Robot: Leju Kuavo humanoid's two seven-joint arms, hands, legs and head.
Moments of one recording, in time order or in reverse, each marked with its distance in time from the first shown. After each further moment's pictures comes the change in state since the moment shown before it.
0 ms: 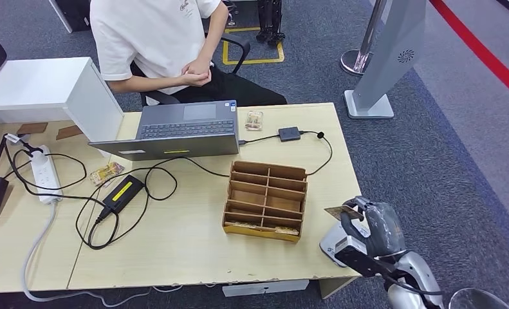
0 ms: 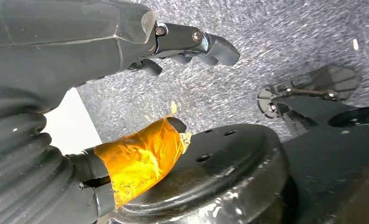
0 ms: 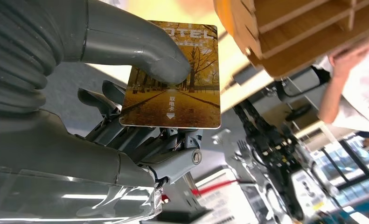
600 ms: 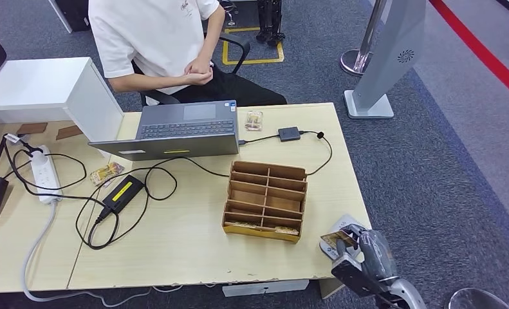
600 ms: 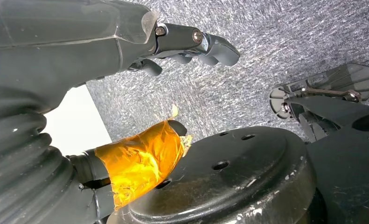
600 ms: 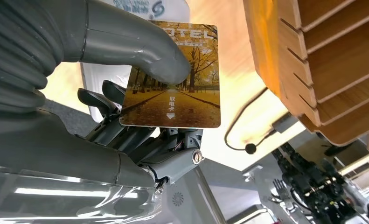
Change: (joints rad) left arm 0.007 0.004 0.000 0.000 0.008 0.003 0.030; right arm 0.086 0.054 0.000 0.093 -0.057 0.003 0.019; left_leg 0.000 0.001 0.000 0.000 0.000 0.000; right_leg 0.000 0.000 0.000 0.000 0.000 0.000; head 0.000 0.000
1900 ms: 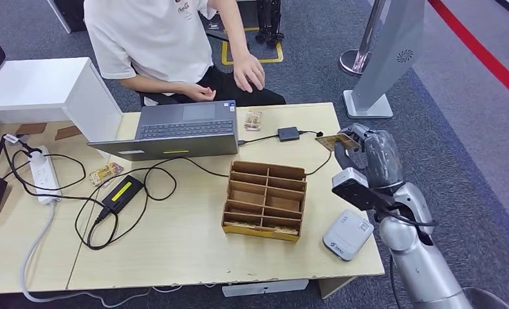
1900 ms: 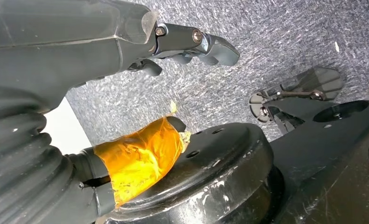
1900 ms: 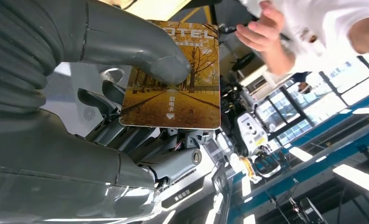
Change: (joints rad) left arm -0.025 -0.002 -0.036 0.000 -0.052 -0.015 -0.066; right arm -0.493 -0.021 0.053 -0.079 0.030 0.081 0.034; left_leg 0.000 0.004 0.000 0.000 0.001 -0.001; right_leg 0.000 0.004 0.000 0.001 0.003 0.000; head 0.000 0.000
